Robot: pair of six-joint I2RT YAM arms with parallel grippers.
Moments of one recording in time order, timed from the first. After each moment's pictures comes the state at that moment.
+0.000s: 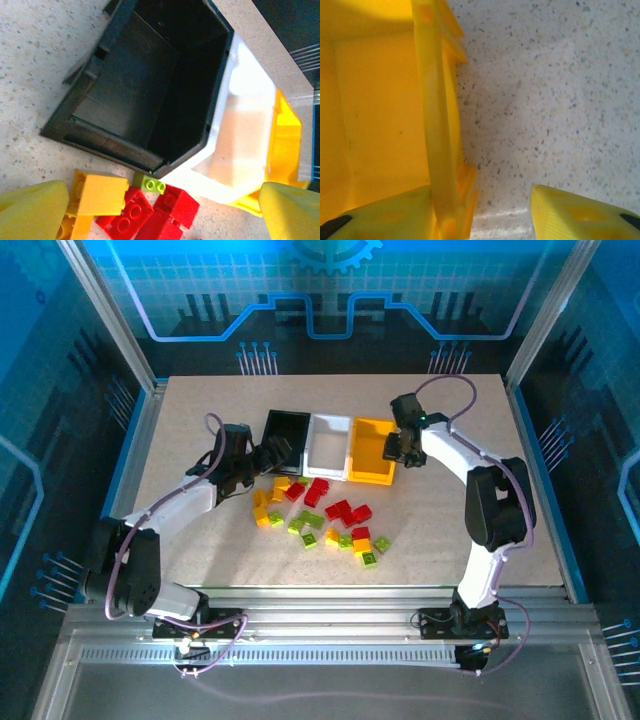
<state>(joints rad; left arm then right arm) -0.26 1.42 0.86 -0.13 0.18 -0.88 0.28 1.88 1.41 -0.72 0.10 0.50</state>
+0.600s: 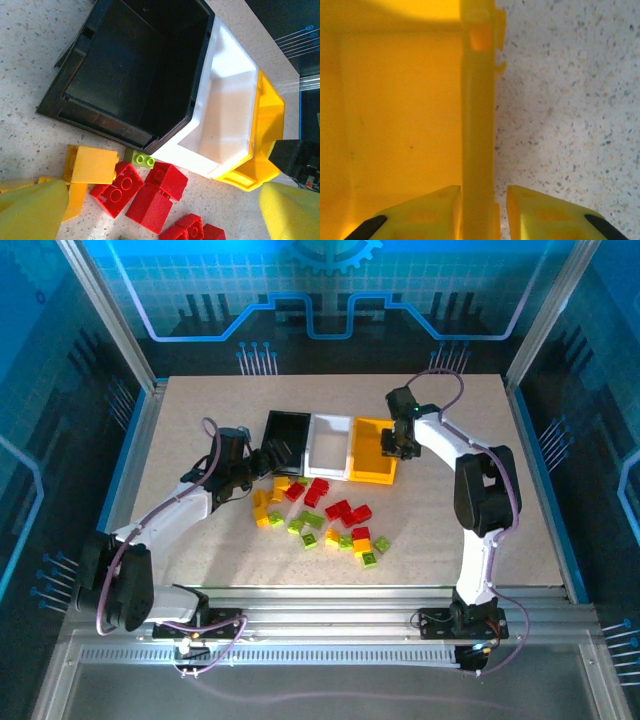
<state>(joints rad) -0.28 1.35 0.83 -0.17 0.19 -0.87 0.27 2.01 1.56 -0.77 0.05 0.39</state>
